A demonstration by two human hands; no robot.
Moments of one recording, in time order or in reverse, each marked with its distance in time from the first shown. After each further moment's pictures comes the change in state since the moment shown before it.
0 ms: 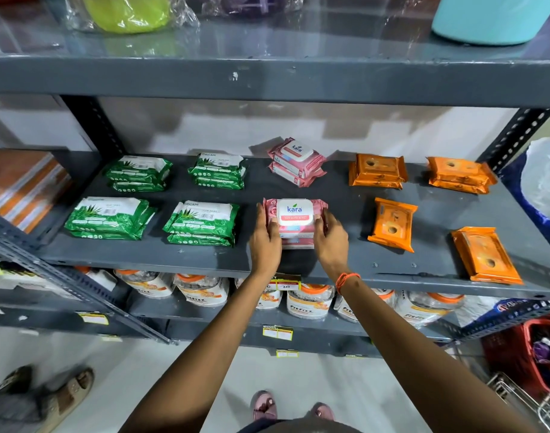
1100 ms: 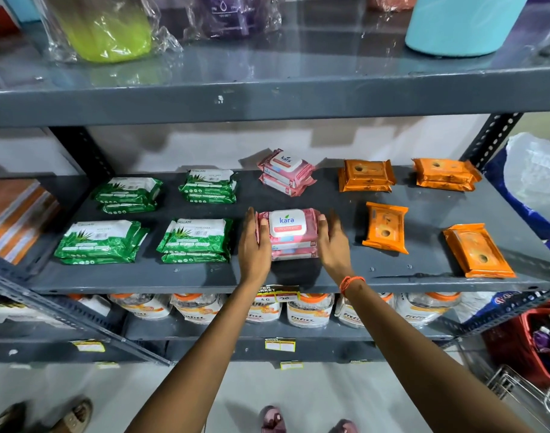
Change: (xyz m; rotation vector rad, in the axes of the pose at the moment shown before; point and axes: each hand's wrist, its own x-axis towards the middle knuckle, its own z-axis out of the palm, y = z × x) left_hand 0.013 0.003 -0.010 0.025 -0.045 0.033; right_hand 0.009 0.007 -0.009 0.108 0.017 0.035
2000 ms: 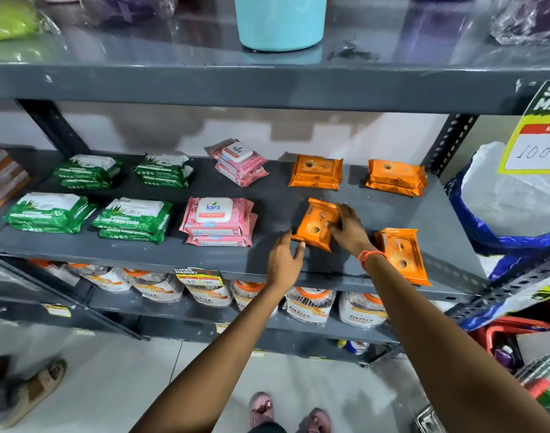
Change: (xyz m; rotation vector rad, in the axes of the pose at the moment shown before) left_hand -0.083 0.069 0.183 0.224 -0.167 -0.037; right_hand 0.099 0.066 -0.183 -0.533 -0.330 -0.087
